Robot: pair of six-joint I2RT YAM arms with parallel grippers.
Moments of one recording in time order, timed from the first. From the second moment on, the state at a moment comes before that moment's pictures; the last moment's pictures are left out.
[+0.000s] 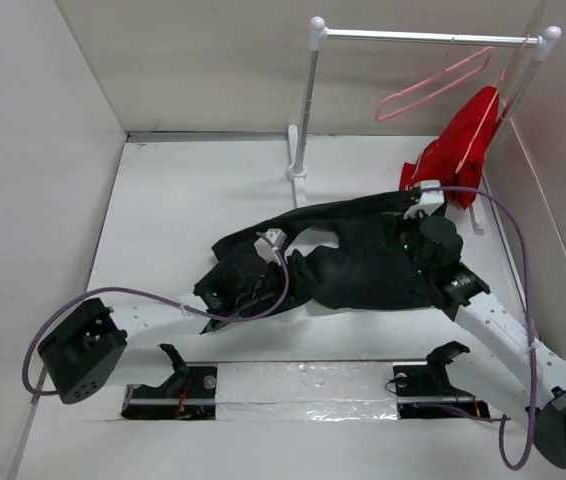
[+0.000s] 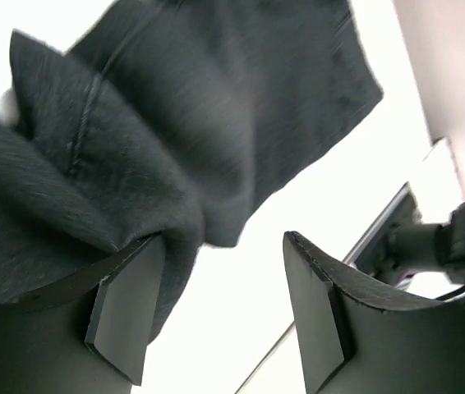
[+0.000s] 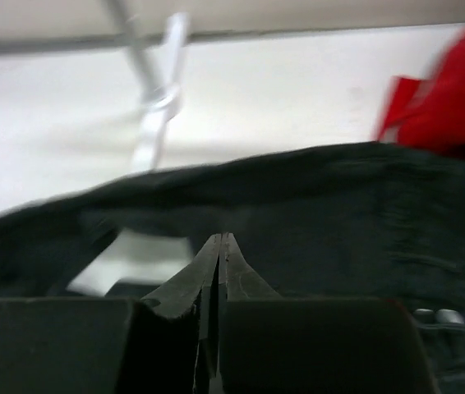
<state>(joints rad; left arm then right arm) -0.91 1.23 0.45 0.34 0.03 -0.77 0.40 0.88 0.63 0.08 0.22 0.23</state>
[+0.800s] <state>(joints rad) -0.18 0.98 0.25 0.22 -0.15 -0.86 0.93 1.48 0.82 0.17 -0.05 0.08</state>
